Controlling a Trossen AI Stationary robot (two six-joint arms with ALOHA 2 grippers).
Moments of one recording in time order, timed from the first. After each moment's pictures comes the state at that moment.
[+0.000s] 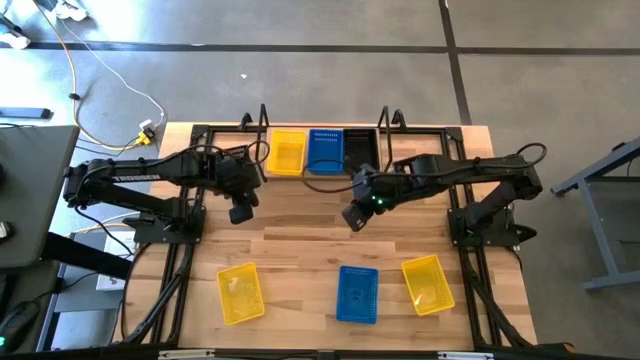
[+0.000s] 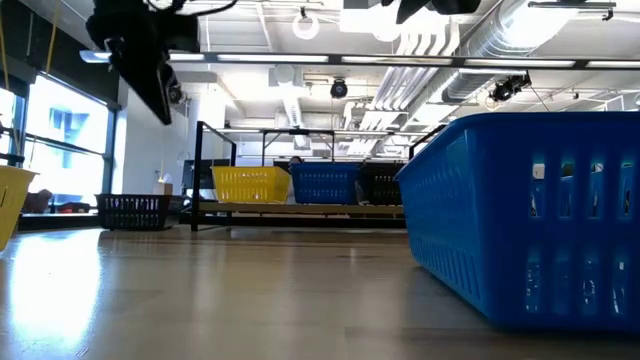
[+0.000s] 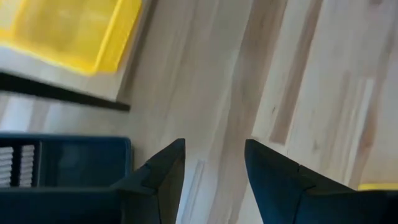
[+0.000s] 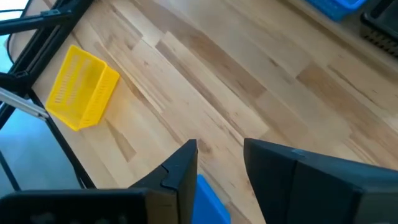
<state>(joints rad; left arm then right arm) 0.27 1.08 0.93 -1.00 -0.09 -0.10 0.12 1.59 1.70 -1.13 0.11 0.92</state>
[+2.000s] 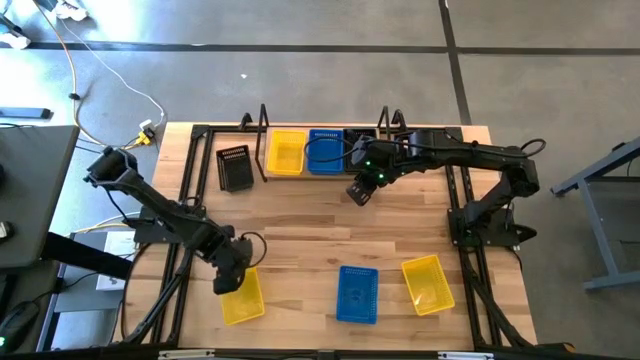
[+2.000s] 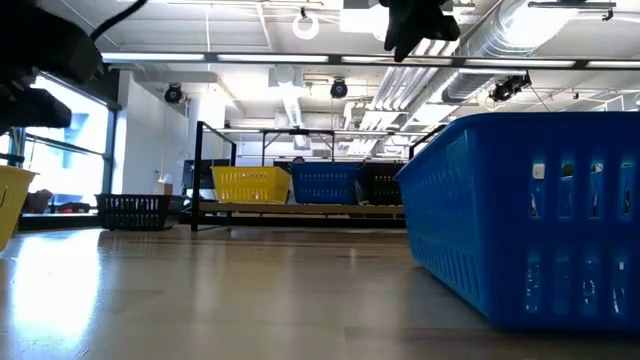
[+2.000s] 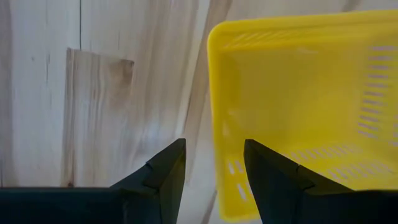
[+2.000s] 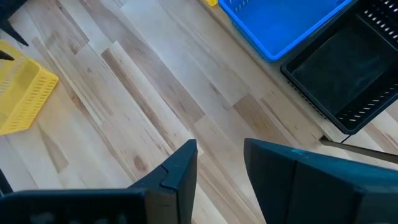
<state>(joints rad) -0.47 1.31 0.77 -0.86 0.07 -0.81 -0.08 1.59 1.70 -1.19 0.10 0.60</state>
